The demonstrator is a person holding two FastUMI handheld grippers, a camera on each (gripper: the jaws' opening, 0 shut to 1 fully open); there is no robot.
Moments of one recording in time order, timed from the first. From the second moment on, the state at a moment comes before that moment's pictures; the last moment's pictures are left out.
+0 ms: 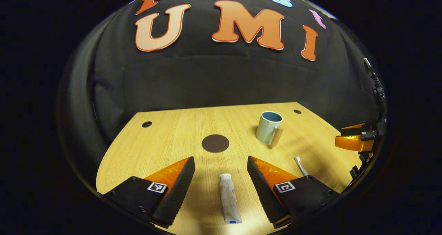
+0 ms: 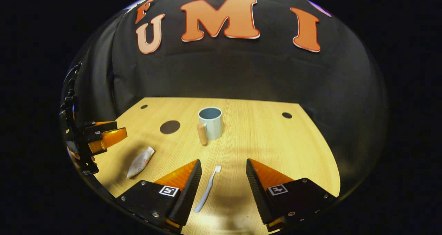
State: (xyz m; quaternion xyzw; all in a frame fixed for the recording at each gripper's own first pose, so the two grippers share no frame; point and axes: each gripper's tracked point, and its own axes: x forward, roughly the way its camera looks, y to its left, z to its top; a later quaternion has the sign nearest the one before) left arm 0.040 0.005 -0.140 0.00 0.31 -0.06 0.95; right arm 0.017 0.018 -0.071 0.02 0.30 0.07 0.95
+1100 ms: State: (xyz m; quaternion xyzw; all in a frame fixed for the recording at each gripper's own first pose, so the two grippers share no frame) left arm 0.017 -0.025 -0.189 0.00 0.61 -0.10 0.78; right arm 0.004 0.058 -0.172 0.01 0.55 0.13 0.82
